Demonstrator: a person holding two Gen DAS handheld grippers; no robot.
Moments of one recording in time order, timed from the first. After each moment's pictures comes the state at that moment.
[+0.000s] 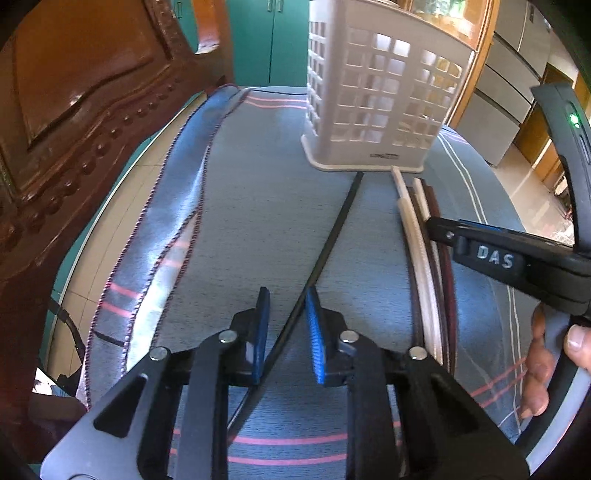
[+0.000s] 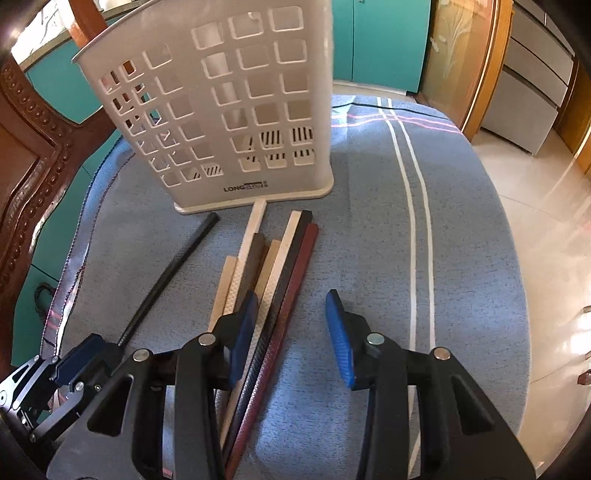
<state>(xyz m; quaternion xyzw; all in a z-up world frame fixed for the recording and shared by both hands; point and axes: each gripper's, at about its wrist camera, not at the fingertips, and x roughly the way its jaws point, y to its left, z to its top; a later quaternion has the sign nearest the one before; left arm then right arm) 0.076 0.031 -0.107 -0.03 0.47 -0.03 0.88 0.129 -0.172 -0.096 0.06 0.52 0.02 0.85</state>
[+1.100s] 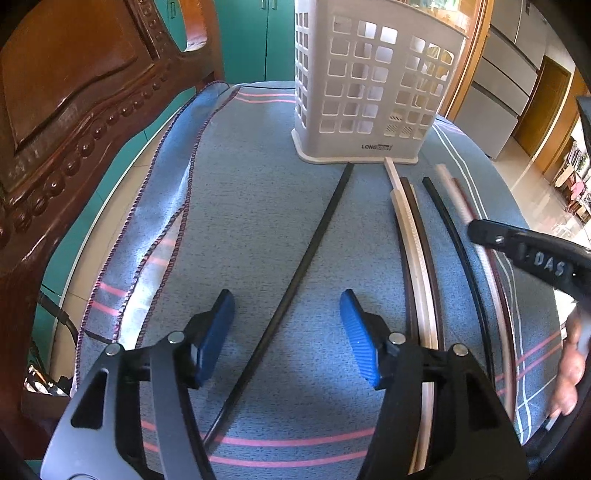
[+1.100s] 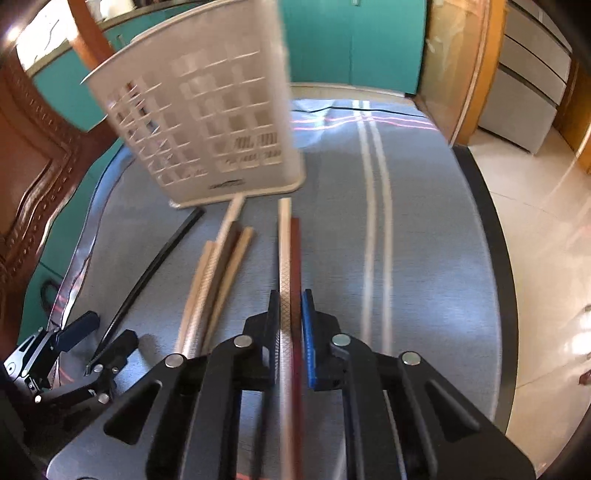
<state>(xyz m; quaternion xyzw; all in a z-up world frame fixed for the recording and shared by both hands) 0.086 0.009 -0.118 -0.01 0.47 -0.04 0.88 0.116 -0.216 -0.078 0.07 0.51 0.02 0.86</state>
